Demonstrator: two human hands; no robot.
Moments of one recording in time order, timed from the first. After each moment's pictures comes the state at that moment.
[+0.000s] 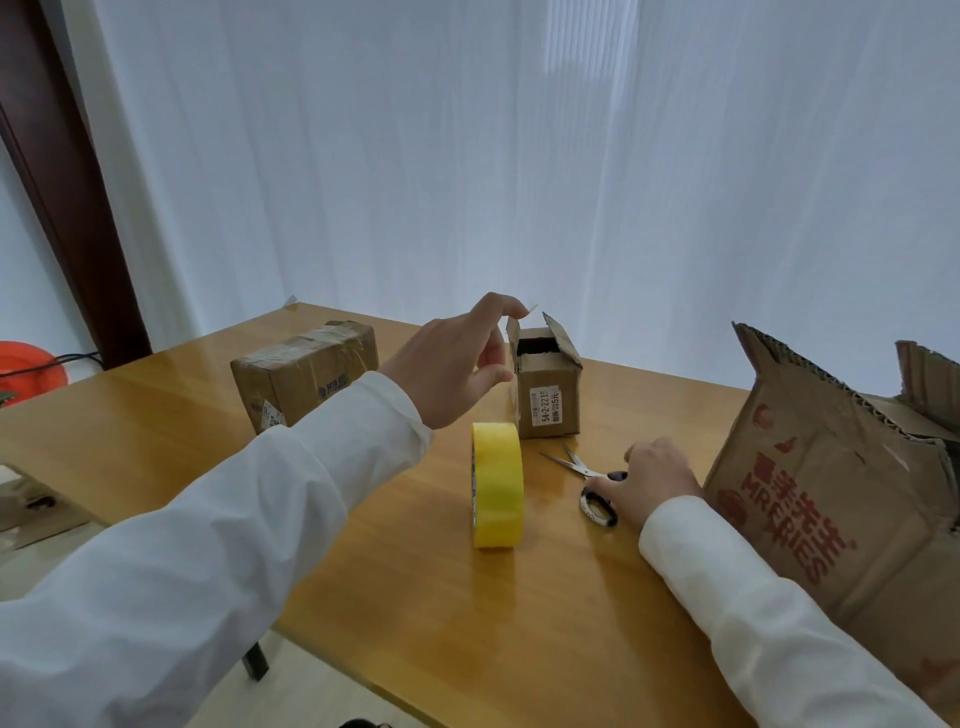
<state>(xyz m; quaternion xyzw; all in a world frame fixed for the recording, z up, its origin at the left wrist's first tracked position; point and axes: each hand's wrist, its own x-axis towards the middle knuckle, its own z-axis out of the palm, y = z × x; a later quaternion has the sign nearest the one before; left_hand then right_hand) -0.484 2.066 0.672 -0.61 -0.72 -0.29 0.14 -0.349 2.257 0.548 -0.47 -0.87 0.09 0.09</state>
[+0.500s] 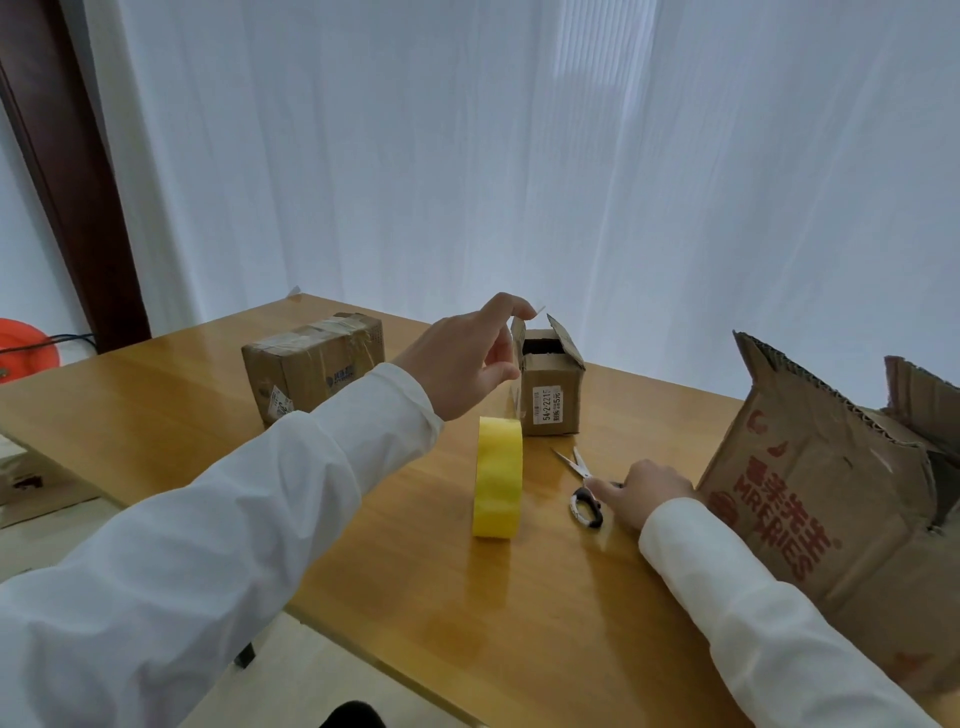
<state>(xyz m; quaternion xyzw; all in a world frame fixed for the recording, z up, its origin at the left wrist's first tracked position) -0.483 2.059 0.672 -0.61 -0.72 -0.31 0.12 -0.347 2.249 0.550 -0.49 -0.87 0.09 0.00</state>
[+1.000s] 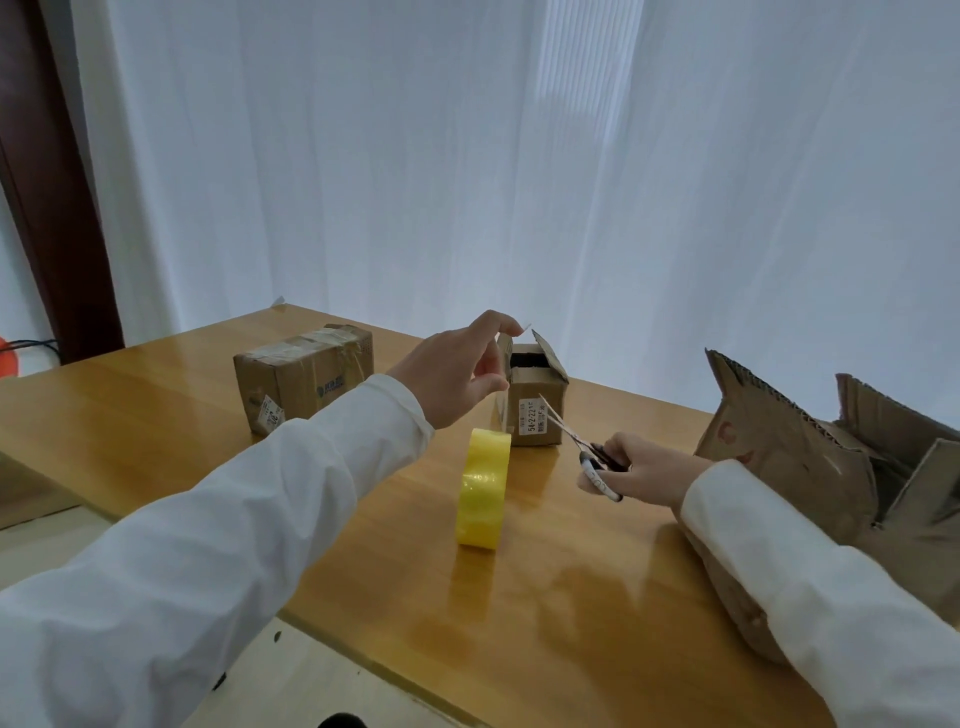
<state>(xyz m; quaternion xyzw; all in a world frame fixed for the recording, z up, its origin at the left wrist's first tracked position) -0.485 2.053 0.672 -0.61 -0.71 -0.33 0.10 -0.316 2.237 0.621 -0.32 -0.92 0.23 -0.02</state>
